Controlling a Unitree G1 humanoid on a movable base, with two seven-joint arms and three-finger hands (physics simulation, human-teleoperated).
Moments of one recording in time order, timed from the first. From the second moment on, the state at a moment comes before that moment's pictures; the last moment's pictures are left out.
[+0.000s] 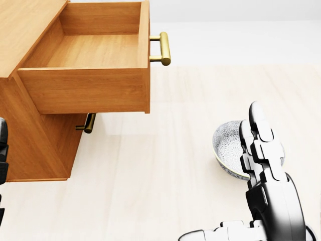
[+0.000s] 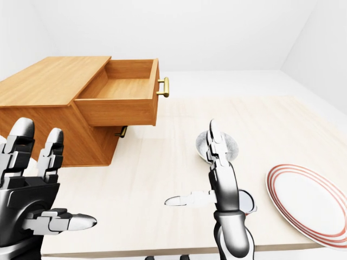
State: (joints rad) left arm 0.41 -0.10 0.20 -0.95 -0.22 0.09 -0.31; right arm 0.34 -0.03 0.11 -0.75 -0.10 0.09 0.05
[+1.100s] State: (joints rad) left arm 0.41 -0.09 0.19 -0.95 -0.21 0.09 -0.30; right arm 0.38 -0.01 -0.01 -0.85 -0.01 0.09 0.11
